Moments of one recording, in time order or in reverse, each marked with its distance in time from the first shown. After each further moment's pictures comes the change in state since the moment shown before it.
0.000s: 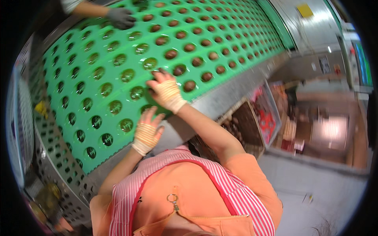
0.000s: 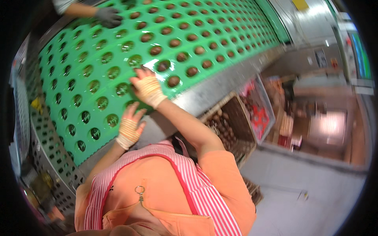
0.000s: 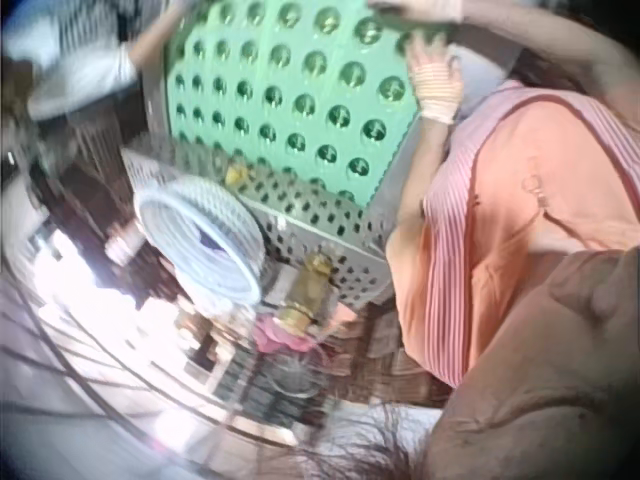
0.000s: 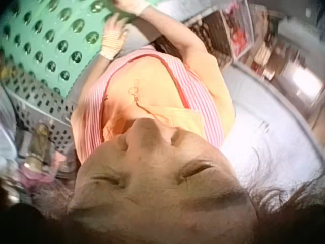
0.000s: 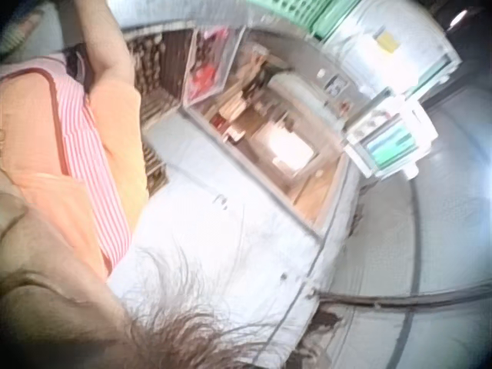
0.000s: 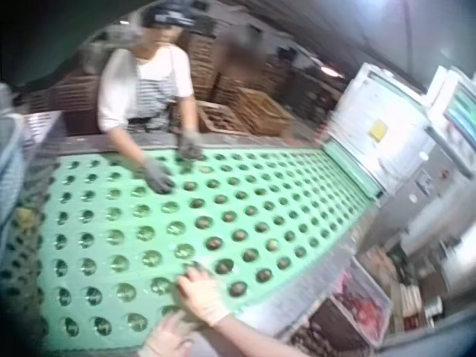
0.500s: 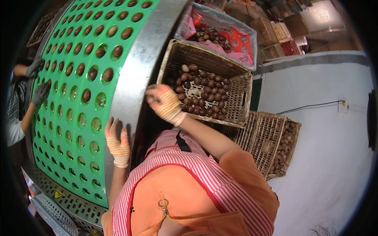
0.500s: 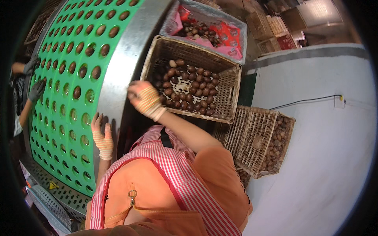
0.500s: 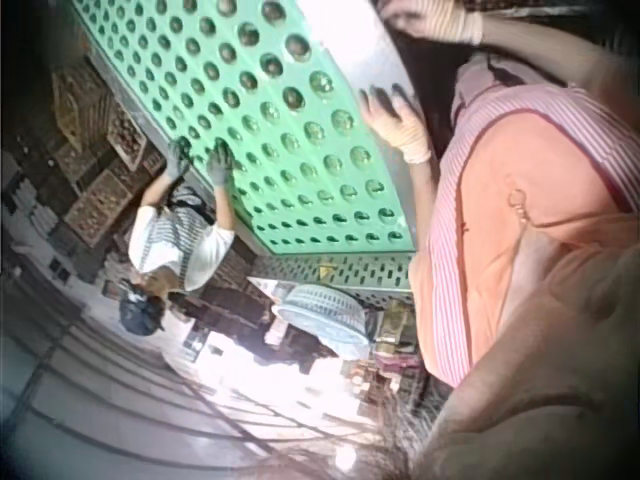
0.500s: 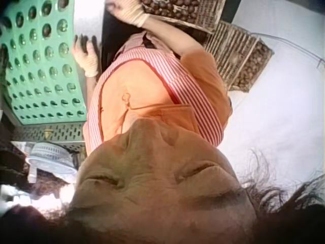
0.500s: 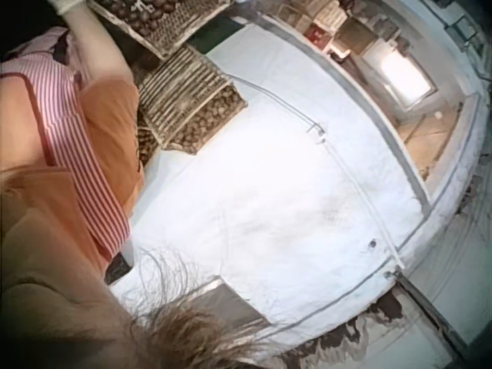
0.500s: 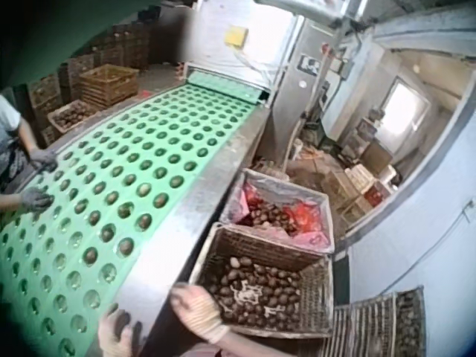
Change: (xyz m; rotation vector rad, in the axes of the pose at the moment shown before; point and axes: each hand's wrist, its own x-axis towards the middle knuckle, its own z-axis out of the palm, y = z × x) left_hand 0.016 0.133 0.046 -0.124 -0.006 0.090; right_hand -0.261 0.035 -0.163 0.370 0.469 0.683
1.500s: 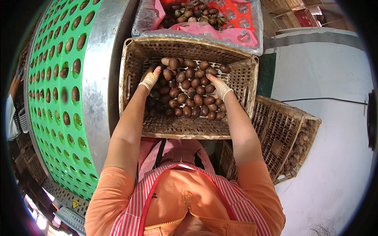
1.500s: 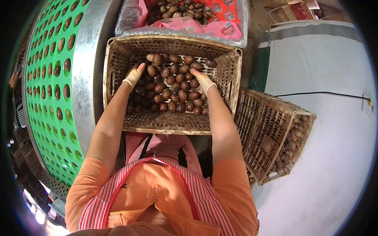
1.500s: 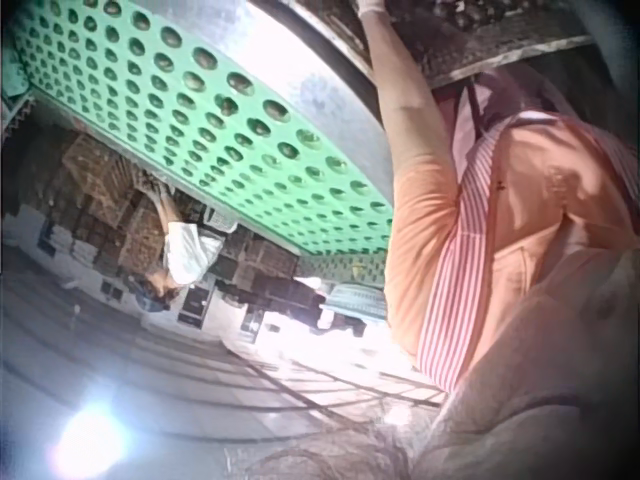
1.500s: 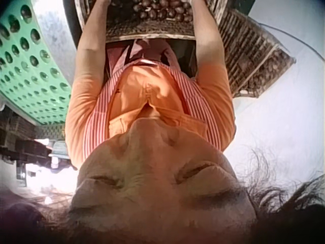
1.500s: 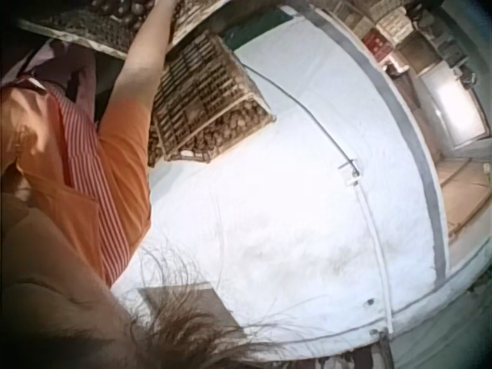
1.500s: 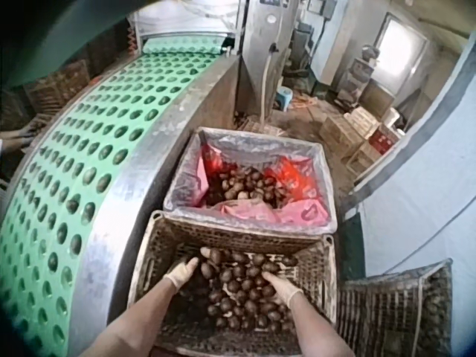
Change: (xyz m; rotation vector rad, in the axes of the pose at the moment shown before) left_hand 0.154 -0.026 0.379 0.061 -0.851 -0.611; right_hand -0.121 0.302 -0.178 0.800 0.113 1.728
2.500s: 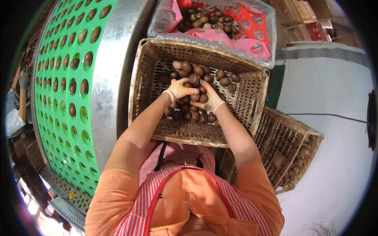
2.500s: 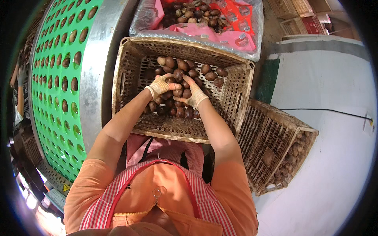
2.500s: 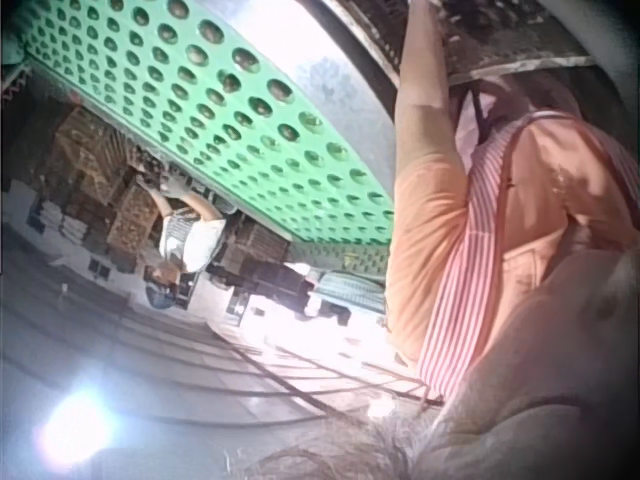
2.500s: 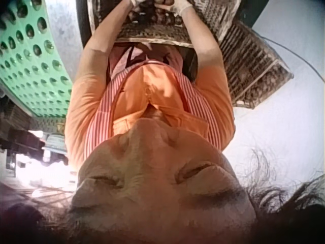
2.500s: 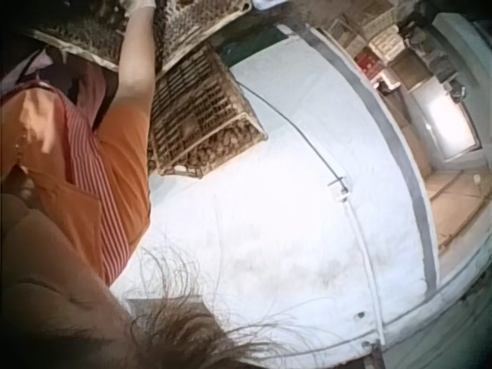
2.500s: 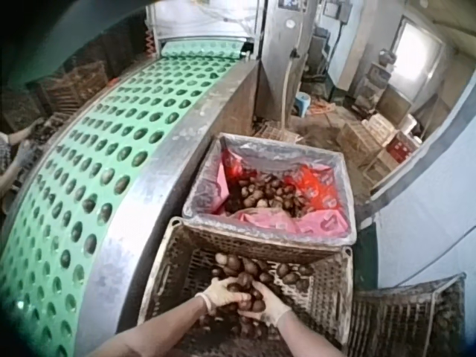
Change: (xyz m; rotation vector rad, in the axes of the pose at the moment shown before) left_hand -0.051 0.047 0.035 -0.103 -0.425 0.044; right_hand -0.035 0.014 0.077 0.389 -0.338 0.017
